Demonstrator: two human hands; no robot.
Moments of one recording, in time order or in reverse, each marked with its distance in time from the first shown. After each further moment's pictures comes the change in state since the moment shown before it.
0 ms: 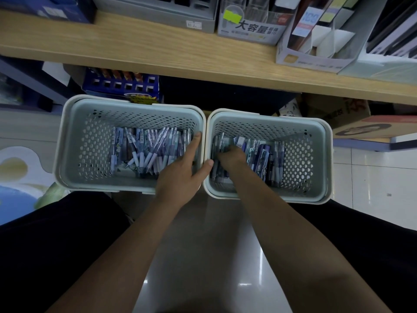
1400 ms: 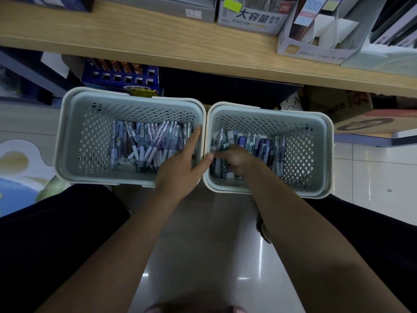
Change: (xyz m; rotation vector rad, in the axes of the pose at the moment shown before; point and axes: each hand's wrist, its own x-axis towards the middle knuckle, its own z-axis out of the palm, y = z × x) left_hand 0.002 -0.004 0.002 -0.006 0.008 0.009; right_hand -0.005 0.013 -0.014 0.427 -0.399 0.021
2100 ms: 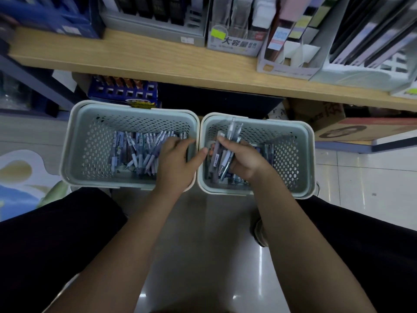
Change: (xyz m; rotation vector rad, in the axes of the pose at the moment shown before) left_hand 0.008 0.019 -0.007 -0.194 0.296 0.064; right_hand -0.088 -0.039 -0.016 0.370 -0.125 -0.182
